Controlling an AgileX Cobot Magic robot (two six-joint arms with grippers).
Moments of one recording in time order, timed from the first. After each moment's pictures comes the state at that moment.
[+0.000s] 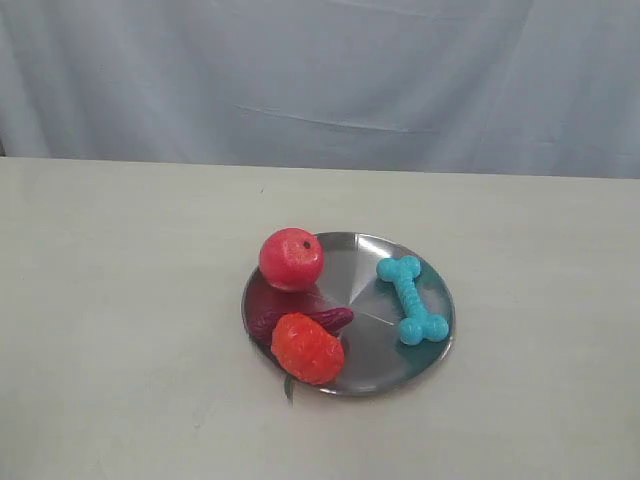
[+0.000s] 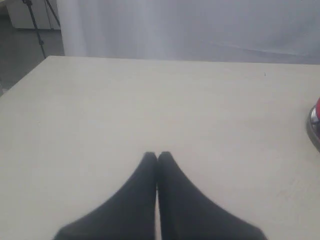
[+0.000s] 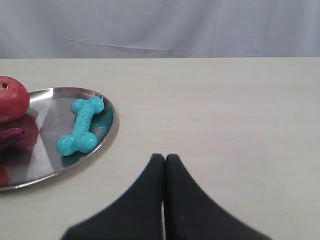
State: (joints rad) left arm 0.07 0.00 0.00 -0.03 0.35 0.02; right arm -0.39 0.01 0.00 0.05 0.35 0.02
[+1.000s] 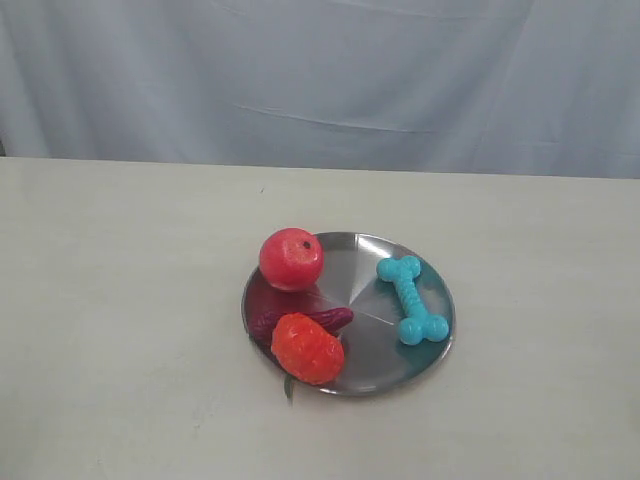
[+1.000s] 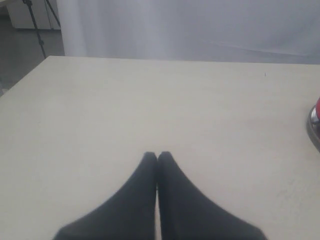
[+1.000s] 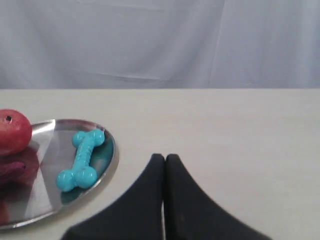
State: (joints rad) left arm 0.07 0.00 0.00 -0.03 0.35 0.02; right arm -0.39 0.01 0.00 0.05 0.23 0.02
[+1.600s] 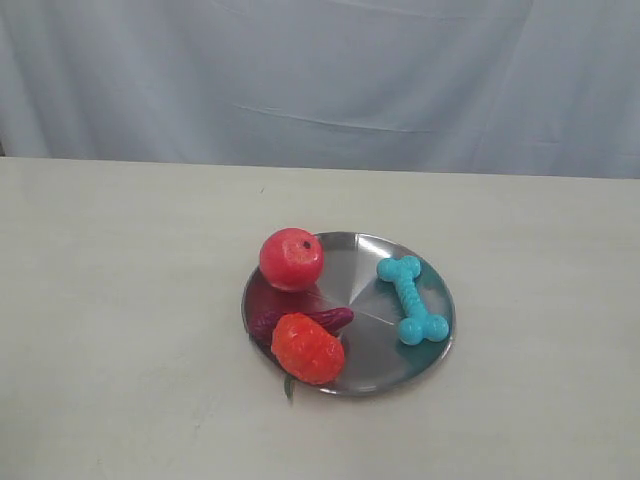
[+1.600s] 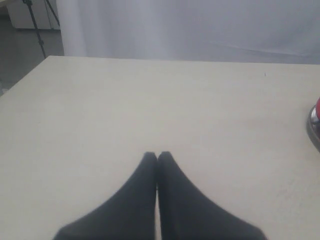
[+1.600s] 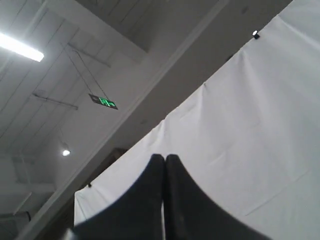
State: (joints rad) left arm 0.07 0.00 0.00 -0.03 0.35 0.02; right arm -0.39 0.00 0.00 0.11 -0.71 0.77
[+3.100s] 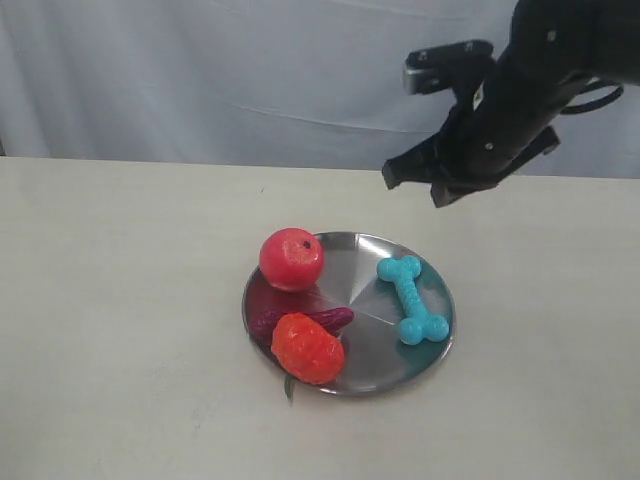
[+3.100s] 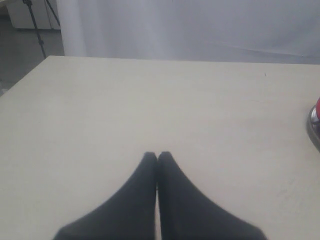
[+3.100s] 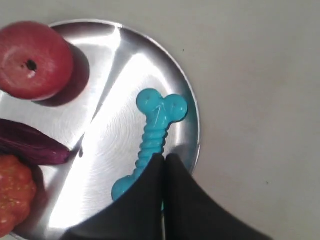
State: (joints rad) left arm 0.07 0.00 0.00 -0.03 0.35 0.02; right arm -0.02 1.79 -1.45 -0.08 0.84 0.06
